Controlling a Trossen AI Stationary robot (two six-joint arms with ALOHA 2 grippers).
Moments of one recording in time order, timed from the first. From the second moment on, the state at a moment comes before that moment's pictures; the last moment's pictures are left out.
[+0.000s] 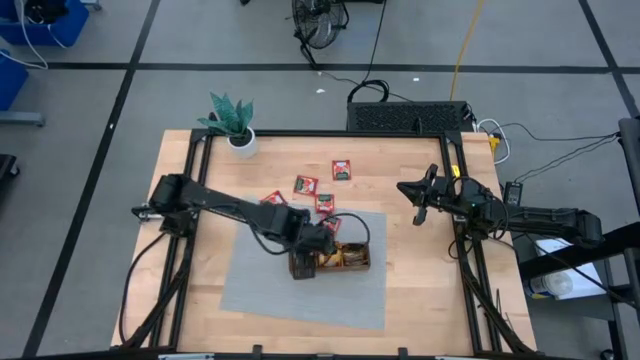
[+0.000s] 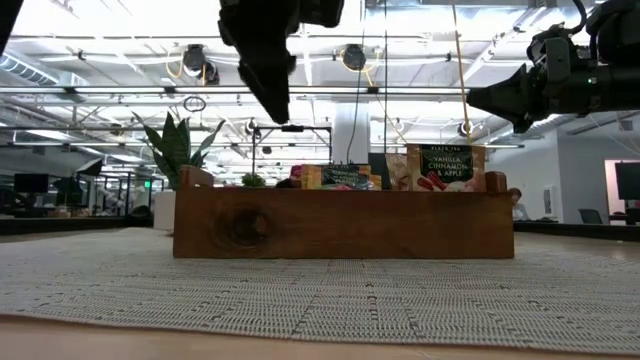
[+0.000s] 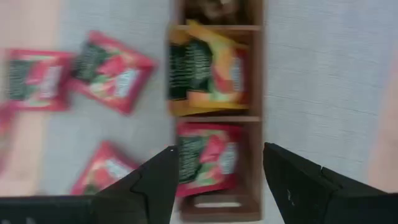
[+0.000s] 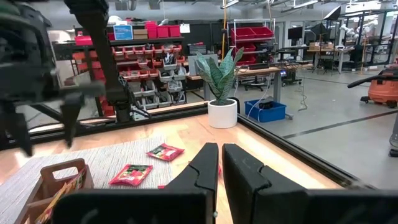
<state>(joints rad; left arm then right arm) -0.22 1.90 1.64 -1.01 -0.04 -0.30 -0.23 0.37 0.01 0.42 0.10 0.07</state>
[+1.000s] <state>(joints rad) -0.13 1.90 1.37 -0.78 0.26 -0.22 -0.23 0.37 0.01 0.42 0.10 0.07</state>
